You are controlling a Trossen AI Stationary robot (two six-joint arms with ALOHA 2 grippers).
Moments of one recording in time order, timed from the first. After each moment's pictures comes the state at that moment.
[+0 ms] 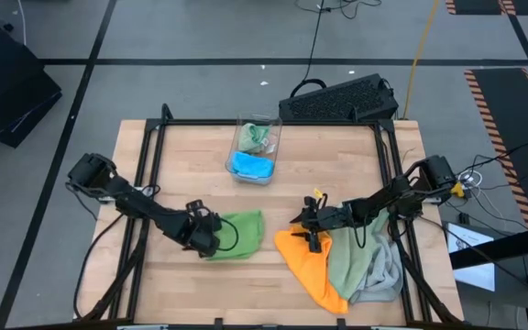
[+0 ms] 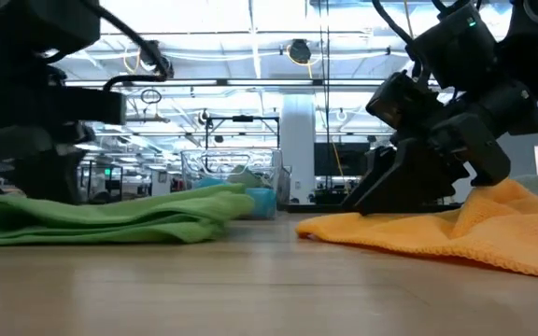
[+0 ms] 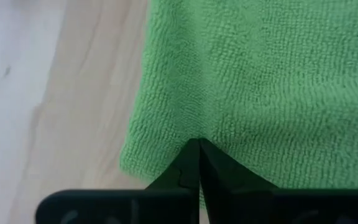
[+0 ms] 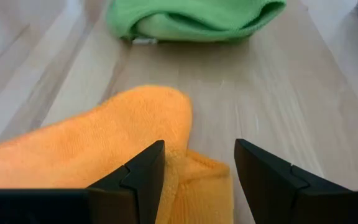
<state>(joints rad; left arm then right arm) -0.47 1.57 0.74 -0.61 -0.37 -0.70 0.23 1.71 0.43 0.70 0.13 0.11</state>
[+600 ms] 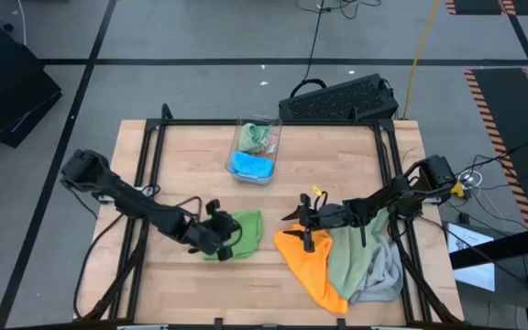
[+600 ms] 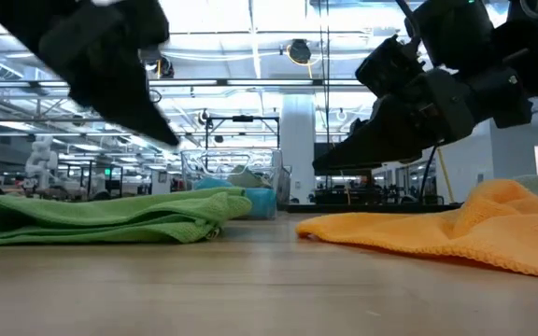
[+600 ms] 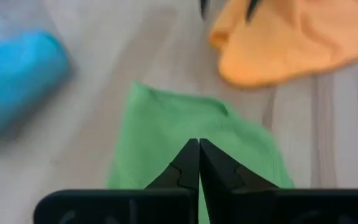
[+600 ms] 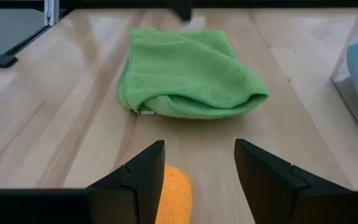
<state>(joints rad) -0.46 1.51 0.75 -0.10 -0.52 -0.55 0.23 1.71 0.46 0.85 0.16 0.10</state>
